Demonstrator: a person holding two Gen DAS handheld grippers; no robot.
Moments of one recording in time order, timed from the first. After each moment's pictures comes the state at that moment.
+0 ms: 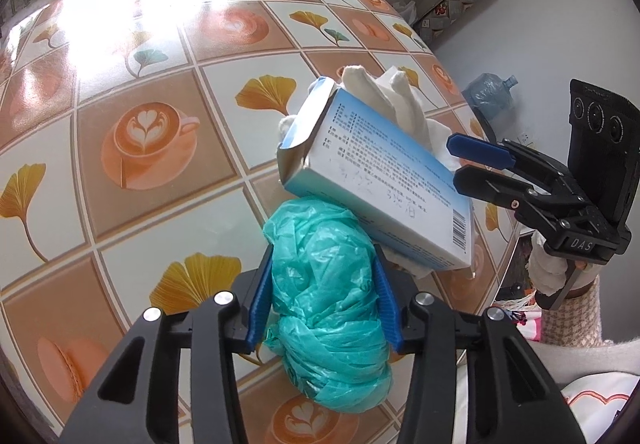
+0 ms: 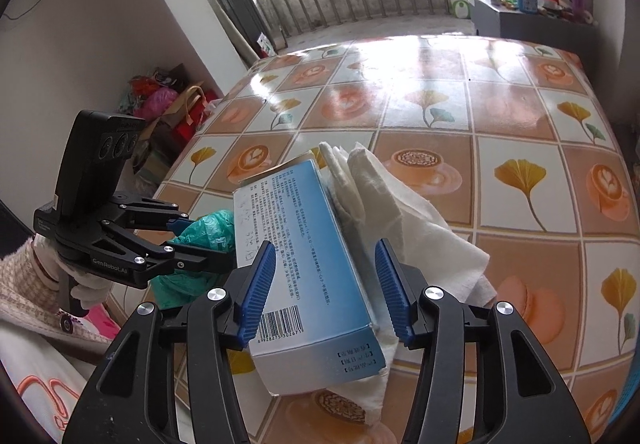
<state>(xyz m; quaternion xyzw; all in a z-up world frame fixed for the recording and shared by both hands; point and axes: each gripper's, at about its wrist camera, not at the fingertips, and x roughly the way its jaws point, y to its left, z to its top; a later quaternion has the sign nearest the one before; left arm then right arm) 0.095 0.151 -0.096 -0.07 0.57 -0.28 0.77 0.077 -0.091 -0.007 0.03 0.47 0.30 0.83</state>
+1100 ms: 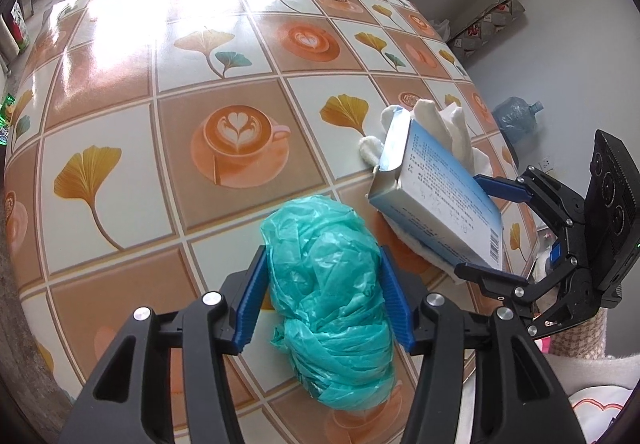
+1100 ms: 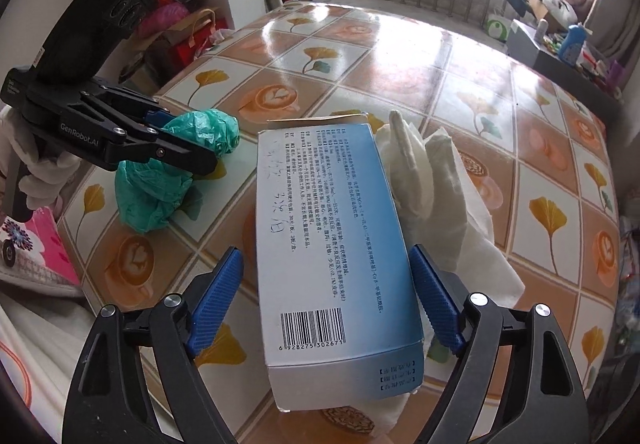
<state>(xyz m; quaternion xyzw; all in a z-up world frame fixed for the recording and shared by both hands) 0.100 0.197 -0.090 -0.09 0.57 -0.22 0.79 0.058 -0.031 -0.026 -0.16 0.47 0.31 0.81</state>
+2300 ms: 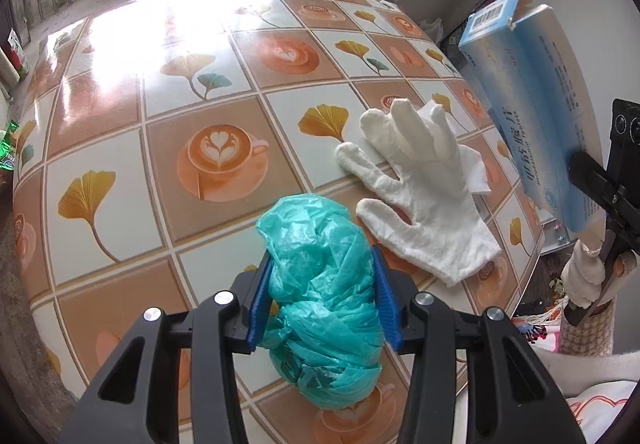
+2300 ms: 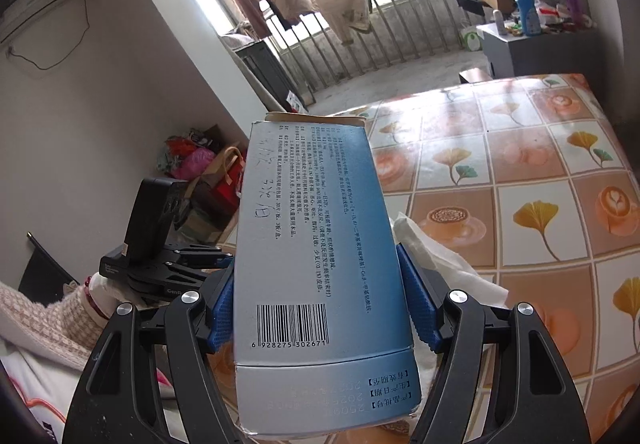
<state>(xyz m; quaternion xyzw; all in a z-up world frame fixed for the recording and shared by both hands) 0.094 0.182 -0.075 -0.06 0.55 -0.22 0.81 0.061 -0.102 0.034 0.13 0.38 0.34 0.85</state>
